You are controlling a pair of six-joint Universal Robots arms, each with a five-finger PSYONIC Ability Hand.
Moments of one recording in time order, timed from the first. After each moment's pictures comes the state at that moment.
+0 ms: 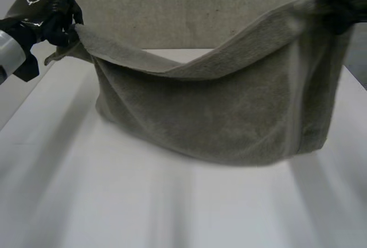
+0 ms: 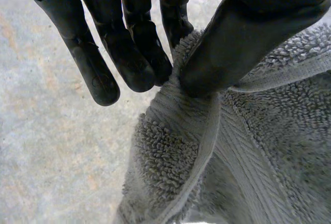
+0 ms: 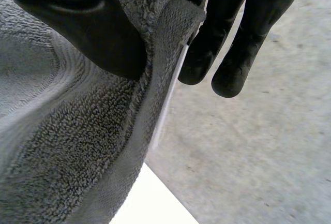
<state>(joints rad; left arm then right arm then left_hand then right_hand) 4.65 -1.83 -1.26 3.23 -1.09 3.16 1.77 -1.38 1.02 0.36 1.34 2.69 1.28 1.34 1.35 1.36 1.15 1.33 1.34 1.34 1.35 1.17</state>
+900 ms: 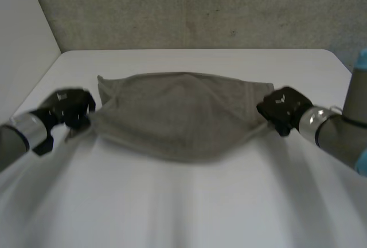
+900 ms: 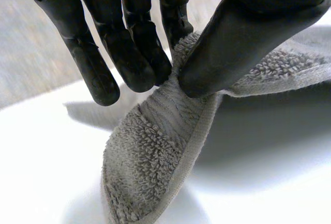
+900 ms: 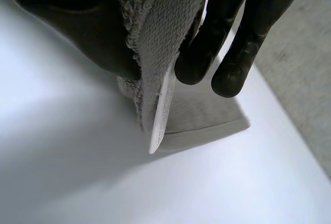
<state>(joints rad) 4.76 -2.00 -1.66 3.30 -0.98 3.39 1.82 -1.10 1.43 0.14 1.29 2.37 1.29 1.34 1.35 1.36 1.15 1.34 1.34 1.34 1.35 1.17</state>
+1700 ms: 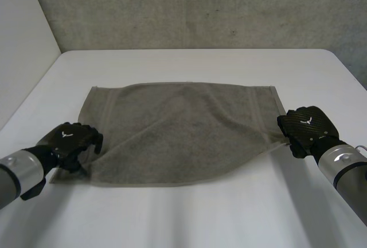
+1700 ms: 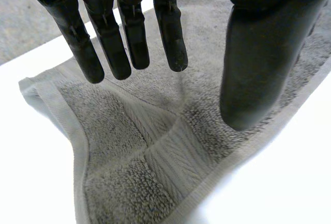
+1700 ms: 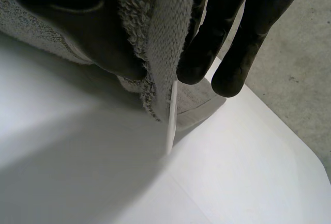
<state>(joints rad) 4.78 -1.75 -1.98 3.16 -0.99 3.66 1.72 -1.35 1.95 -0.31 1.29 2.60 0.63 0.62 0.62 0.62 0.46 1.34 1.34 1.34 1.35 1.17</state>
